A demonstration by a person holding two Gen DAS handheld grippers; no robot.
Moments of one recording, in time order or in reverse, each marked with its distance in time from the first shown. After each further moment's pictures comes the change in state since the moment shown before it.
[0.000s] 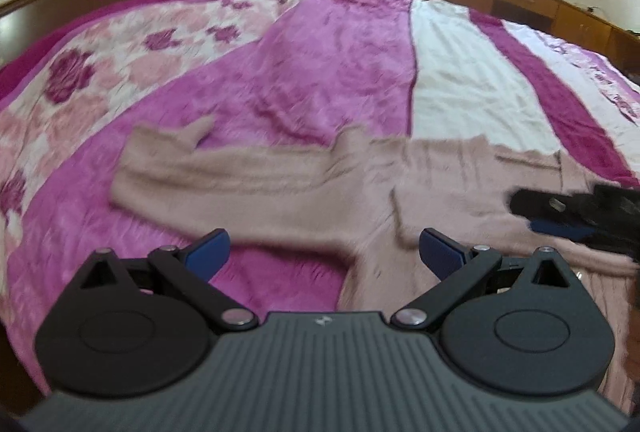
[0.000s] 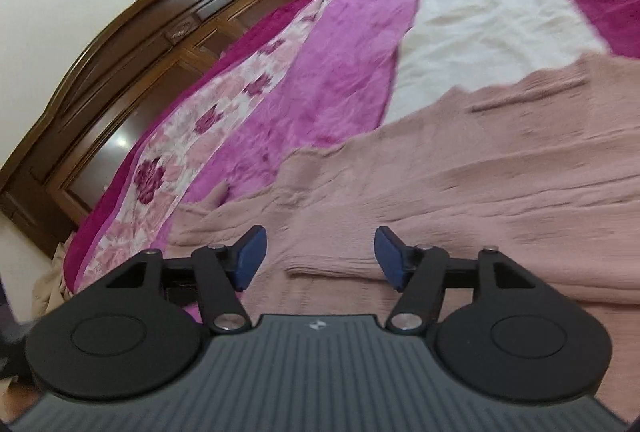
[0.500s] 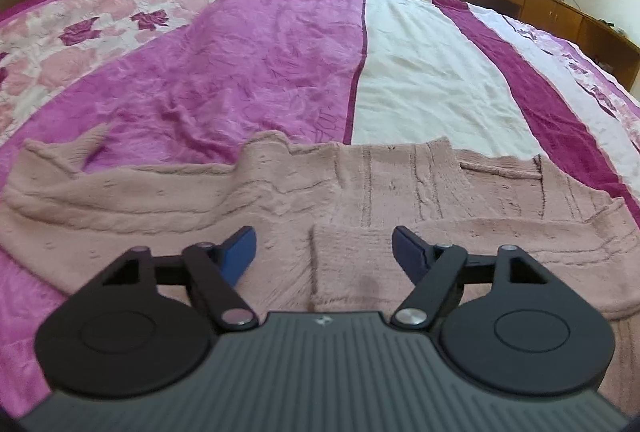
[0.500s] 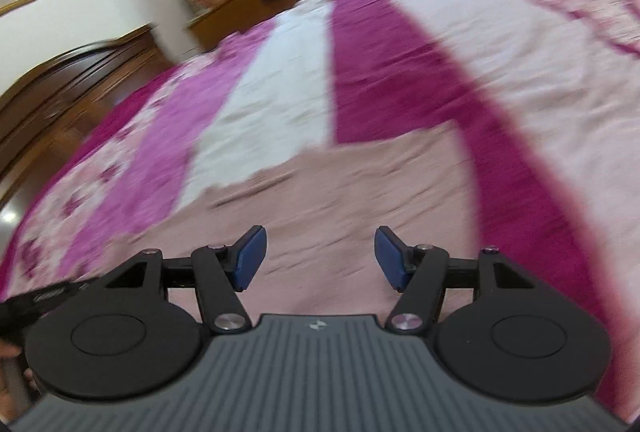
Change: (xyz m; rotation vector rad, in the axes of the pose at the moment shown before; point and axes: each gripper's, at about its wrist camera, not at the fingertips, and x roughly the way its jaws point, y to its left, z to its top) left arm 0.087 -0.047 0.023 0.017 0.059 -0.123; right arm -0.140 -0.149 0.028 0.100 -0.213 -0.436
